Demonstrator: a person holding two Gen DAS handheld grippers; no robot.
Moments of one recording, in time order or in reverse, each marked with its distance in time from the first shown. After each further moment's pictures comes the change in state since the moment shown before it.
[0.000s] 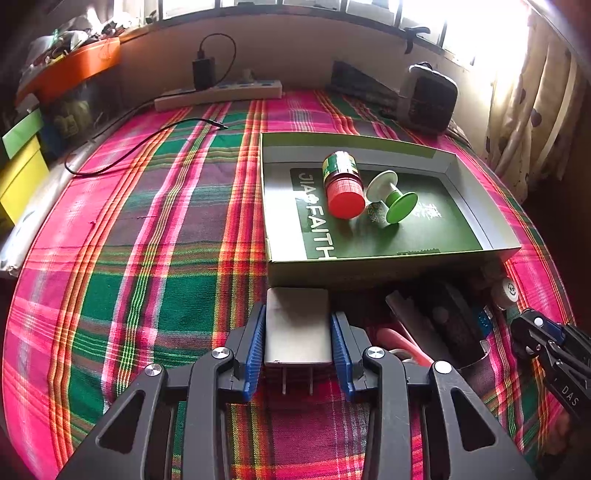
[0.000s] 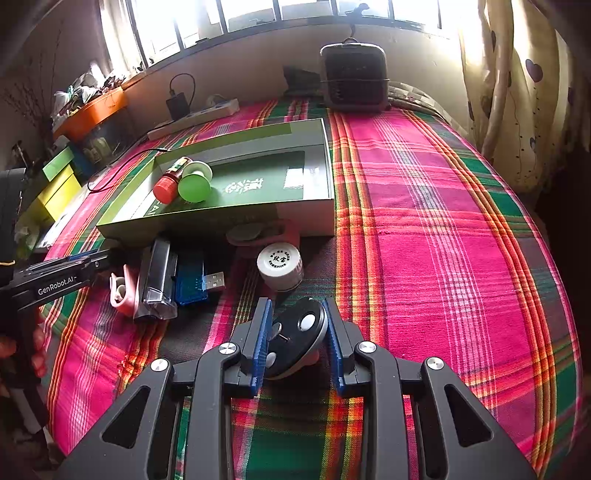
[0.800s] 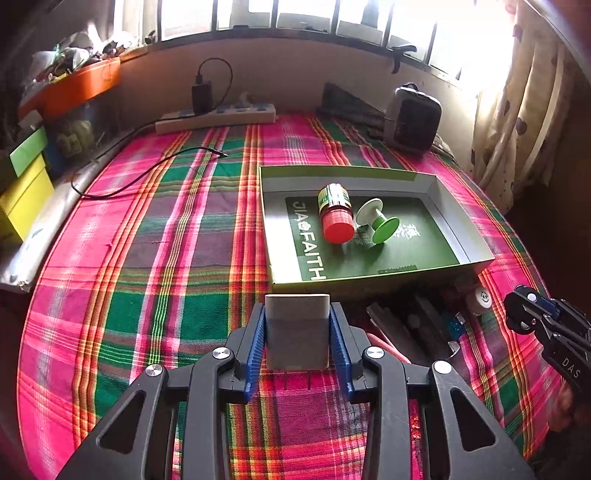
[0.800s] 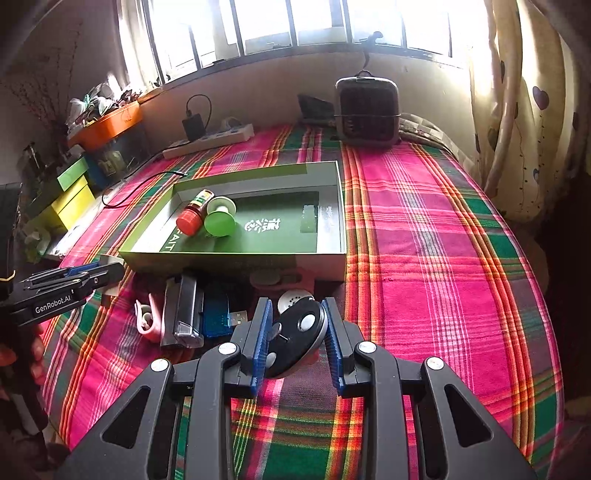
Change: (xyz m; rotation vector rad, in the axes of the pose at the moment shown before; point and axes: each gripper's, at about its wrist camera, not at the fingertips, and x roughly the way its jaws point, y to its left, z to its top) left arm -0.035 0.004 0.006 0.022 -0.061 -0.032; right arm -0.024 0.011 0.025 -0.045 -0.076 0.030
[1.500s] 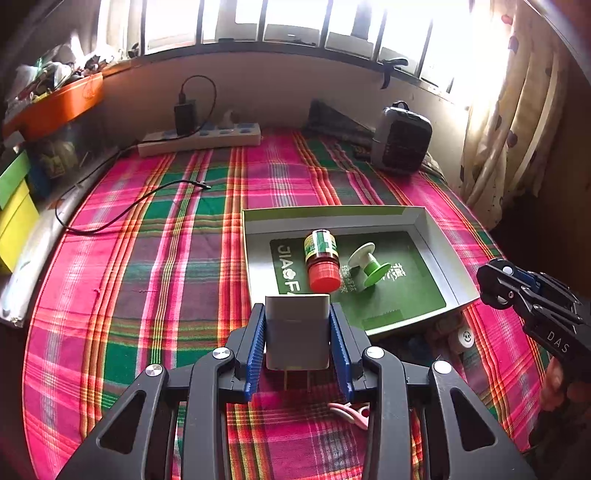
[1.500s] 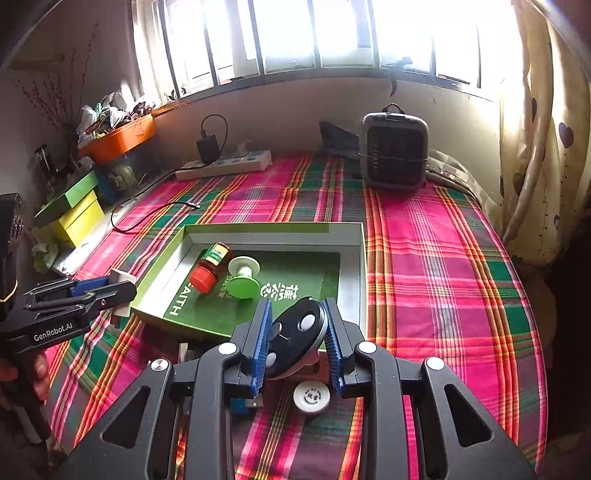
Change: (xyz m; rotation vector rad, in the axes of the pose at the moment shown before) left arm 0.004 -0.001 0.043 0.014 -0.022 -0.058; right arm 0.019 0.010 0.061 -0.054 -0.038 0.037
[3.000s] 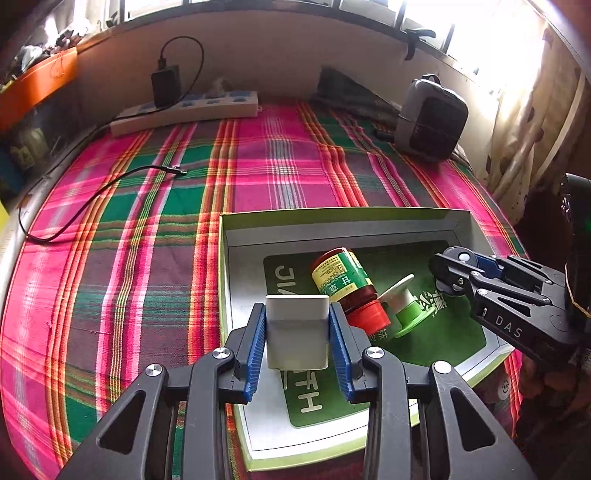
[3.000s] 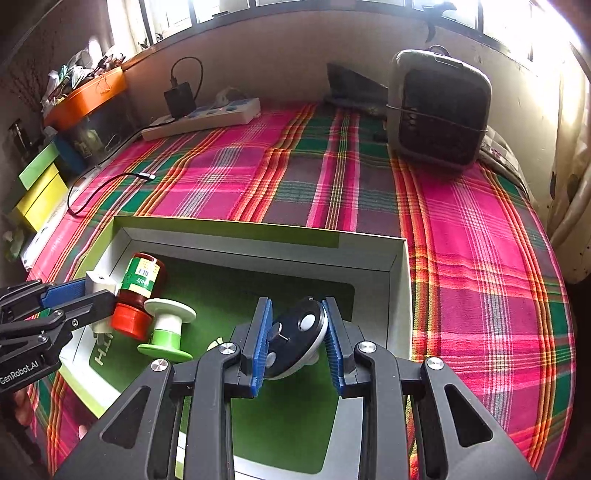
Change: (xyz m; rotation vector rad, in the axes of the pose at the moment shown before) left arm 0.082 0.001 0.033 -0.018 0.104 0.013; right arm 0.120 -0.013 0.032 -0.052 0.184 -0.008
